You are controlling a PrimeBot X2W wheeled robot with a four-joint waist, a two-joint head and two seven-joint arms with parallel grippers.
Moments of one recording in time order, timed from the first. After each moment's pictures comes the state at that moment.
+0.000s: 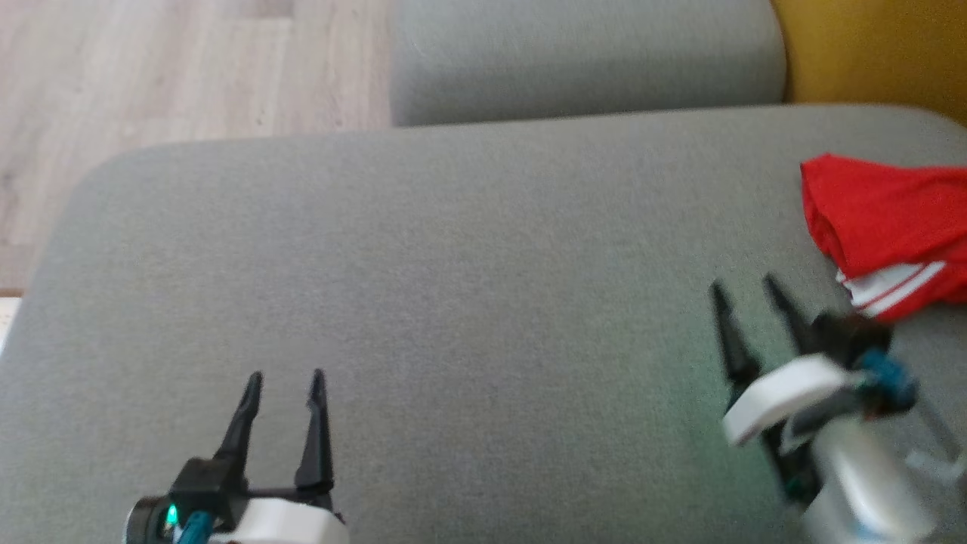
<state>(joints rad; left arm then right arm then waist) 0.16 0.07 -0.22 0.02 -0.14 0.12 -0.25 -0.29 -0.19 0.21 0.60 0.30 0.13 -0.20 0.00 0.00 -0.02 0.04</state>
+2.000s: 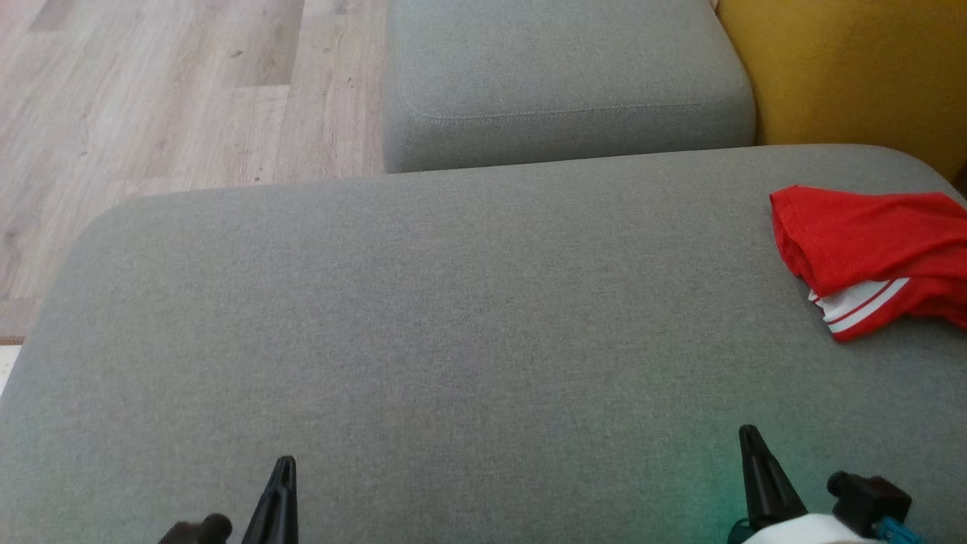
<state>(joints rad) 0.31 0.06 -0.18 0.07 -0.26 0.04 -0.21 0.14 -0.05 0.09 0.37 0.36 0.13 -0.21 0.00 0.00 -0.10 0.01</state>
